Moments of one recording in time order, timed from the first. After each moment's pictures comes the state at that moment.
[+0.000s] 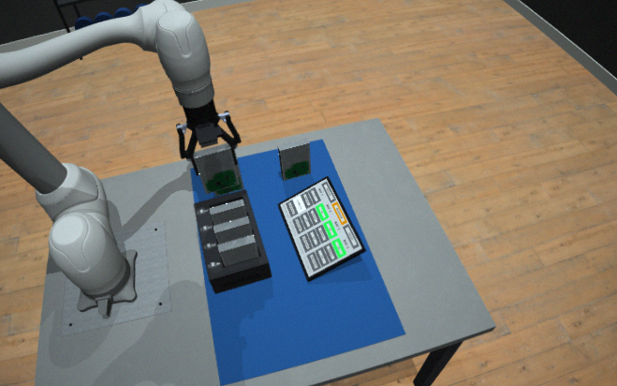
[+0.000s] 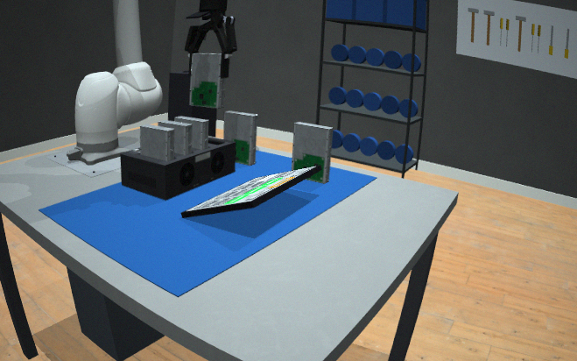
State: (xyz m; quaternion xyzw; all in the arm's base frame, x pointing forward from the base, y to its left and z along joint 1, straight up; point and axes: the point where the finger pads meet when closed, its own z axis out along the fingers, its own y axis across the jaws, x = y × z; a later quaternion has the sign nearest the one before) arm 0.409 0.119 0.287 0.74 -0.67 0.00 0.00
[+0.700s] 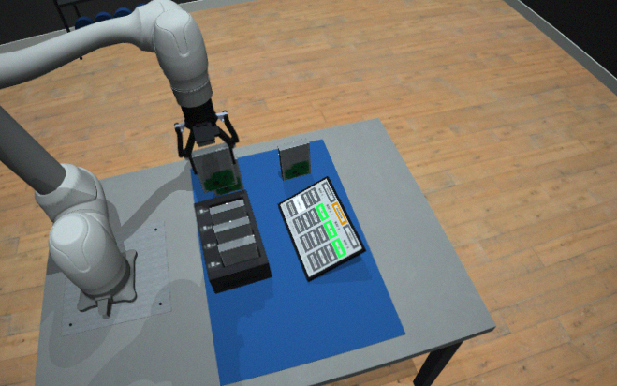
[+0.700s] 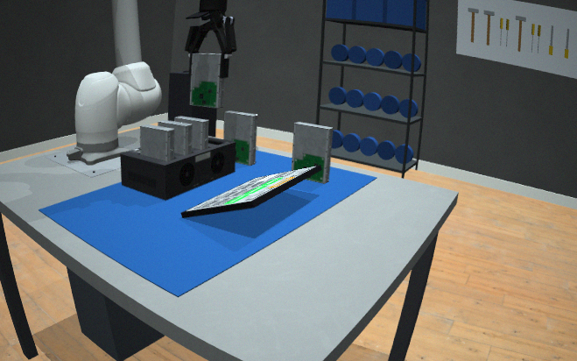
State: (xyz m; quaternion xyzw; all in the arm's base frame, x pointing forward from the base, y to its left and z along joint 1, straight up) arm 0.404 0.124 0.287 0.74 -0.68 0.00 0.00
